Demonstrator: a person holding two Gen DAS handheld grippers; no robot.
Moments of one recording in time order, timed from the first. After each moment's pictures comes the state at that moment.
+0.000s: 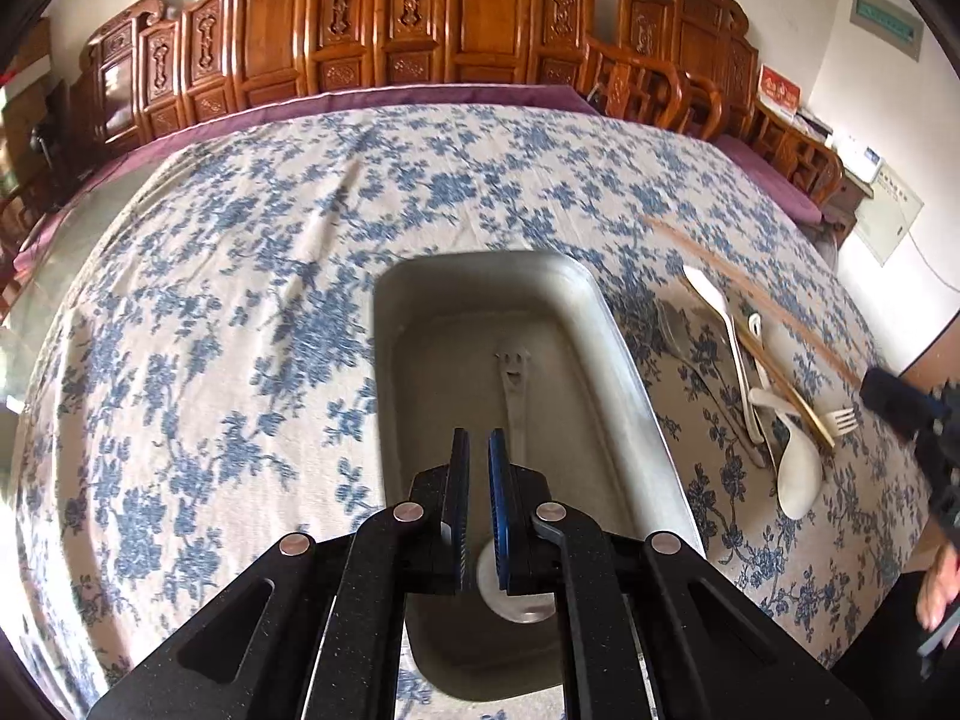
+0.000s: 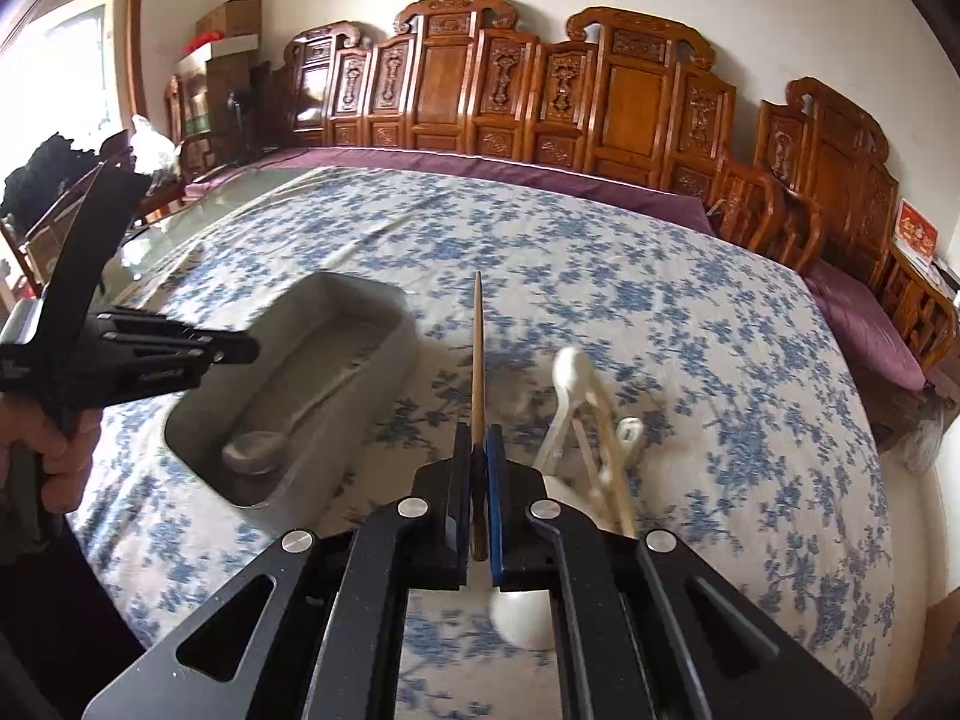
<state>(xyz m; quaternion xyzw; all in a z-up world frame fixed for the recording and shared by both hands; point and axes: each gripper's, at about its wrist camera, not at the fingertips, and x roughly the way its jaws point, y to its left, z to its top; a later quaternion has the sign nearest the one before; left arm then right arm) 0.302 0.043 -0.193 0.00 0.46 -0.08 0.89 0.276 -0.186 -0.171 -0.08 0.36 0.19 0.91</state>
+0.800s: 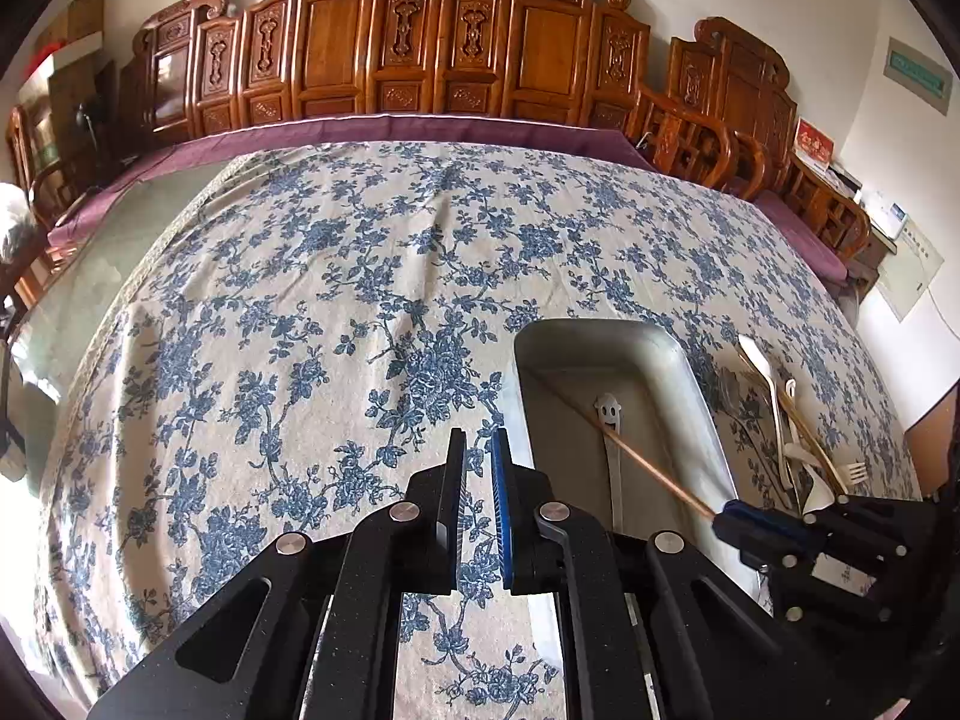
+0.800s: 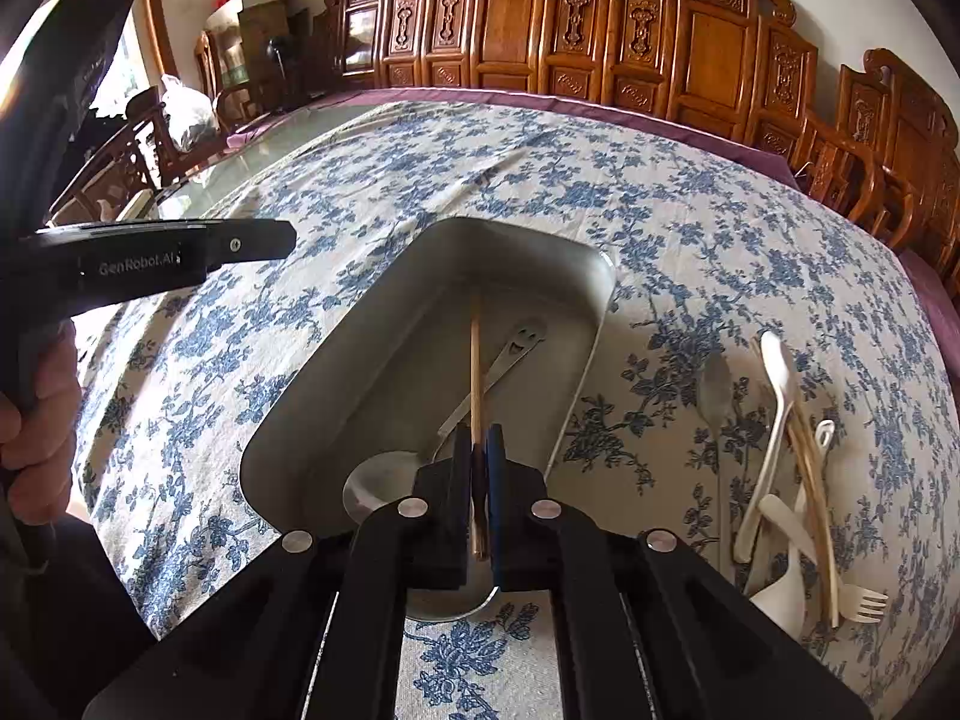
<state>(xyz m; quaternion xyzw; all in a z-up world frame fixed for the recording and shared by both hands) 0.306 0.102 -0.168 -0.03 0.43 -0.04 0.90 0.300 -0.075 -0.209 -0.08 0.43 0.24 0.86</state>
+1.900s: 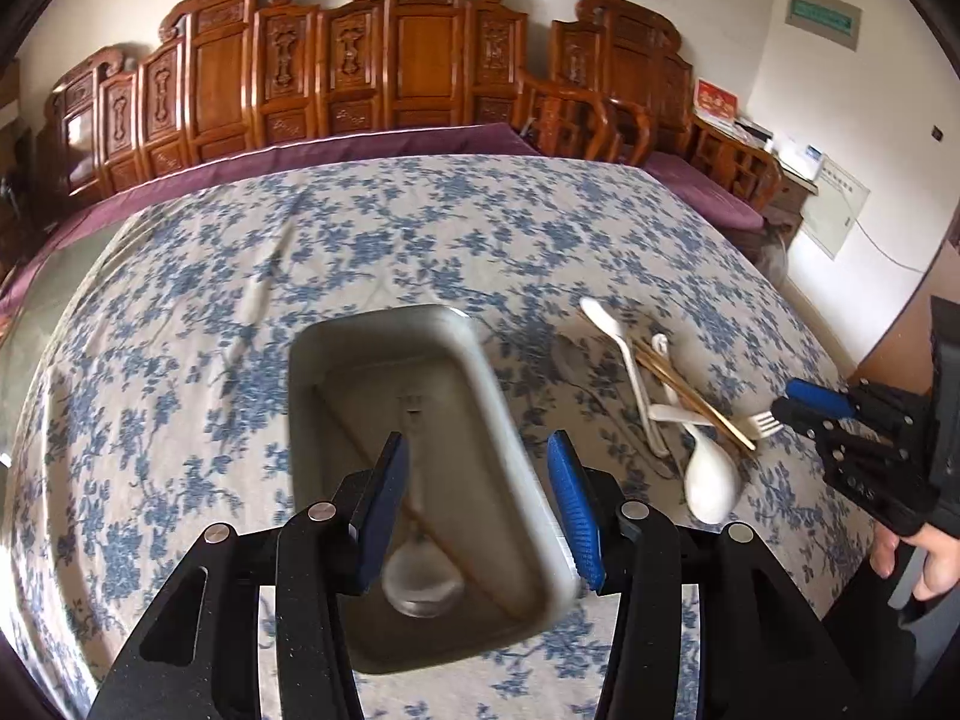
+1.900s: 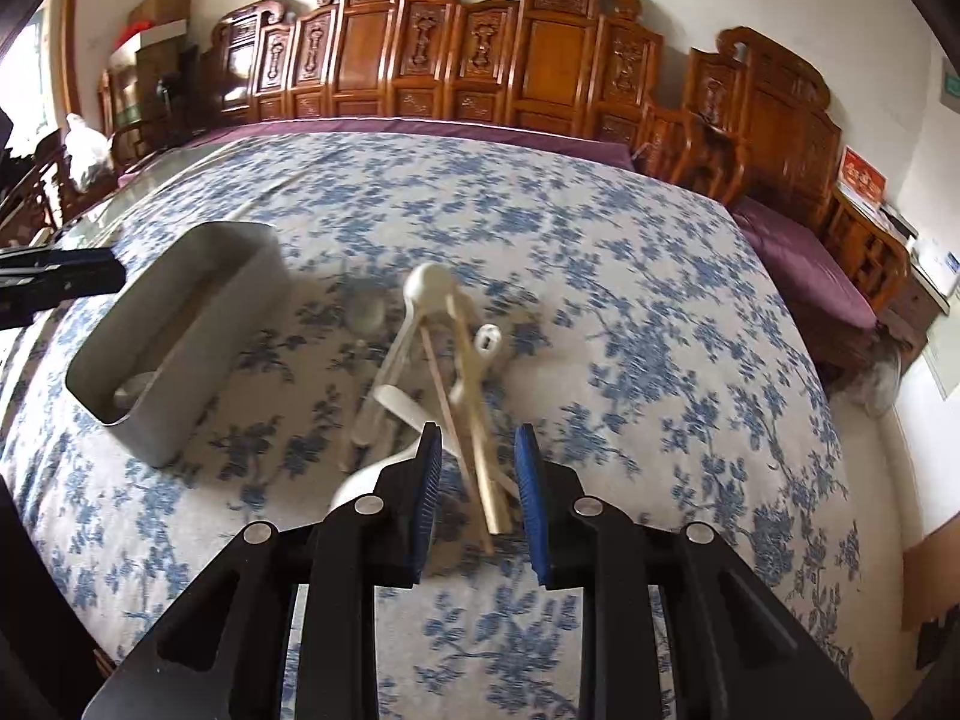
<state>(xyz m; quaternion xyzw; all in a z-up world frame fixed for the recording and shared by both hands) 0.276 -0.009 -0.161 0.02 0.41 -0.14 0.90 0.281 -0.278 -0.204 -0.08 0.40 0.10 0.91</state>
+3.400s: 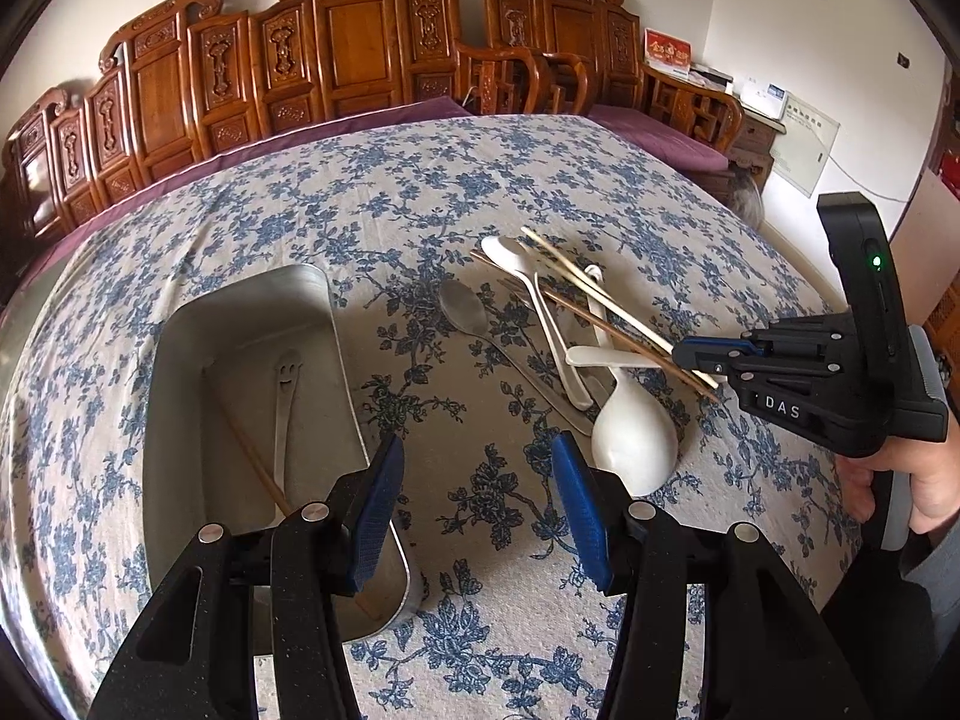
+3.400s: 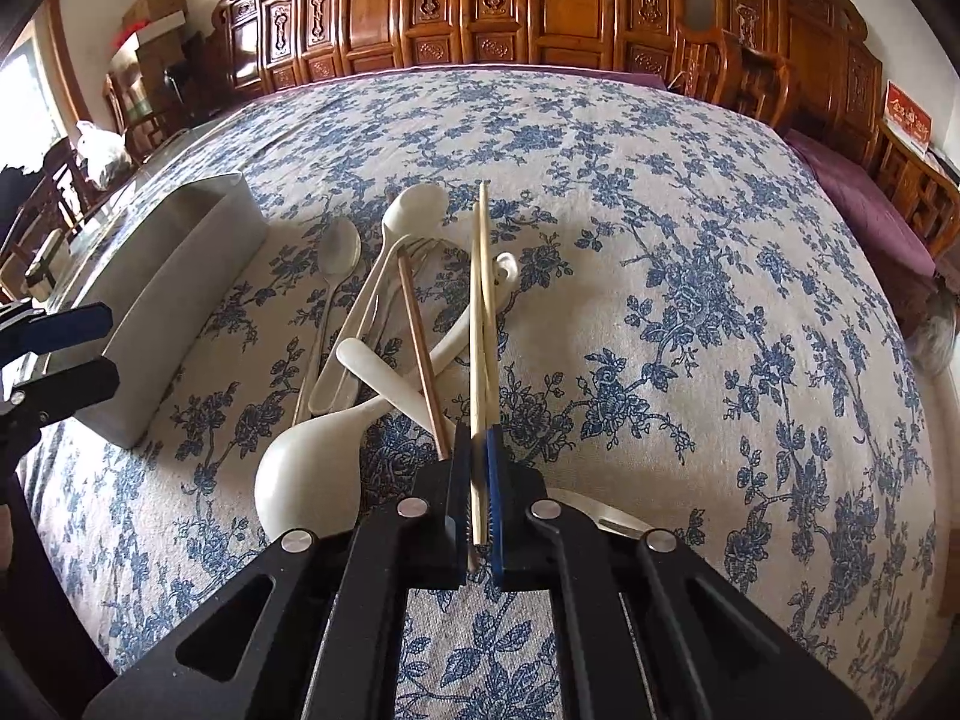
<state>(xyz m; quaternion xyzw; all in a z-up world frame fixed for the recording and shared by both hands) 0.259 -0.080 -0.200 0.07 0.43 -0.17 0.89 0.320 -0.294 -0.255 -0.04 0.46 0.15 0.87</state>
